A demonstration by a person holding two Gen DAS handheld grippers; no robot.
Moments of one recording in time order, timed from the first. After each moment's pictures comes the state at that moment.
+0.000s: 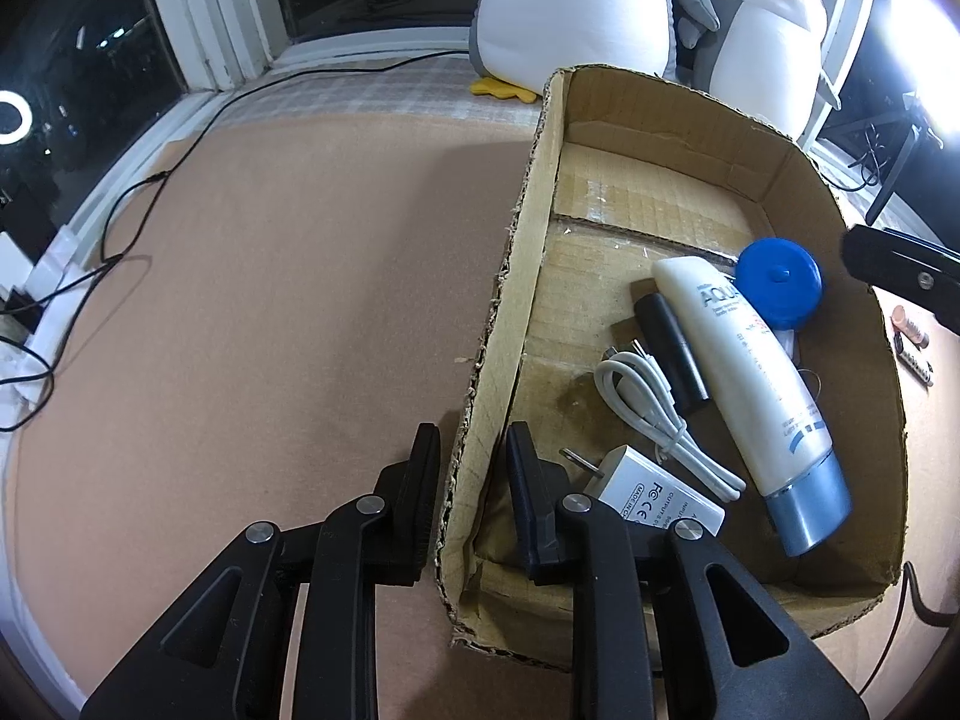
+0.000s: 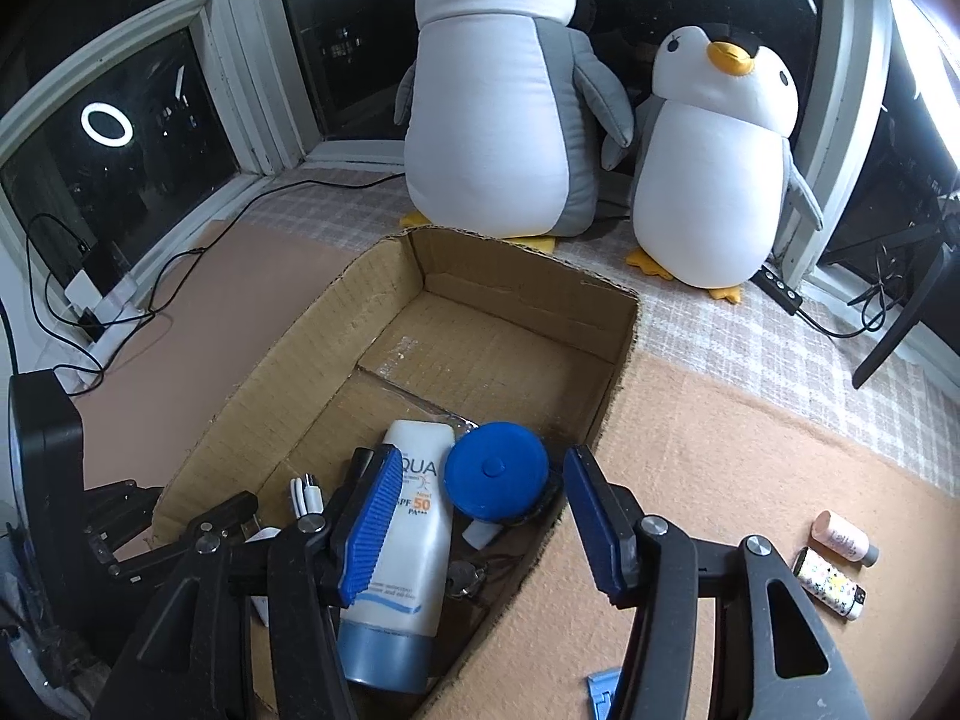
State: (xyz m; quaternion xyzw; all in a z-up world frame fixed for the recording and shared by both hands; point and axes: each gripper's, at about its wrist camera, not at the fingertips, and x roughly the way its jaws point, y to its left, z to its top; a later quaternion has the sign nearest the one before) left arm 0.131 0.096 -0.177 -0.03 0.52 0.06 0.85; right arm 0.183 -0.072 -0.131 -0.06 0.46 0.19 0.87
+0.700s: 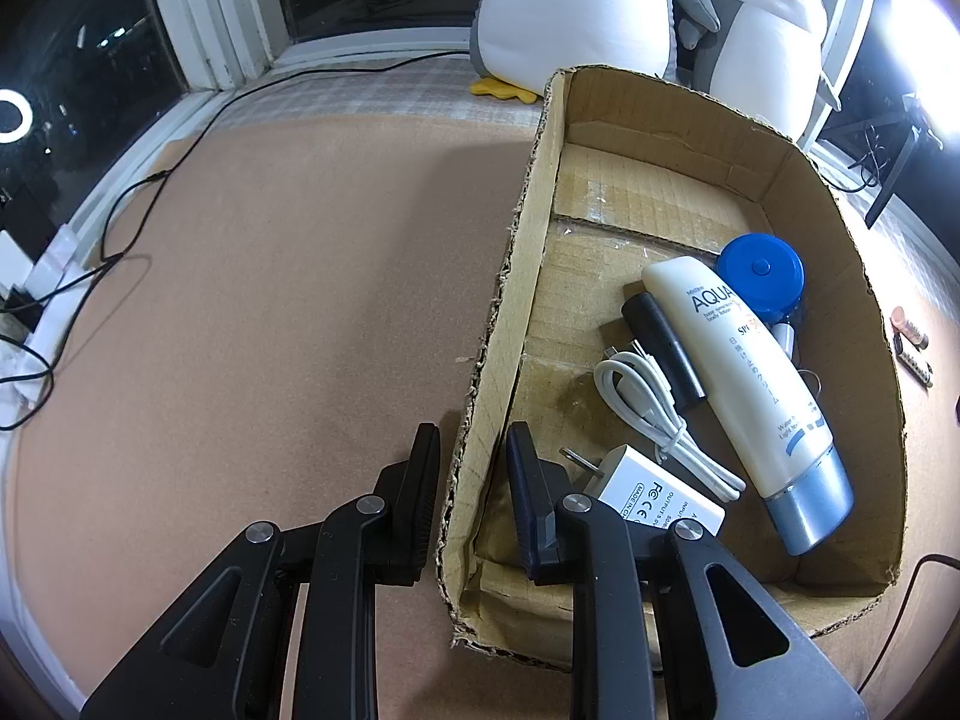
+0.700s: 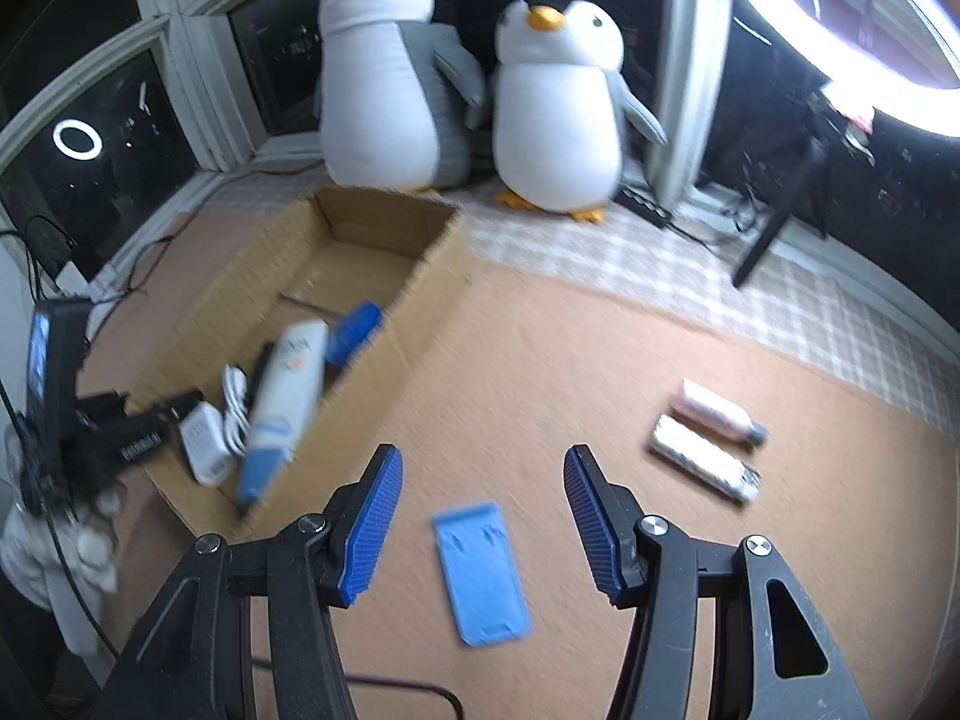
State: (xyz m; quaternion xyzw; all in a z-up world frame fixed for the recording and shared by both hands) left arm 0.130 0.095 -0.177 -0.03 0.52 0.06 0.85; right arm 0.128 -0.176 -0.124 -0.05 0.50 0.14 0.86
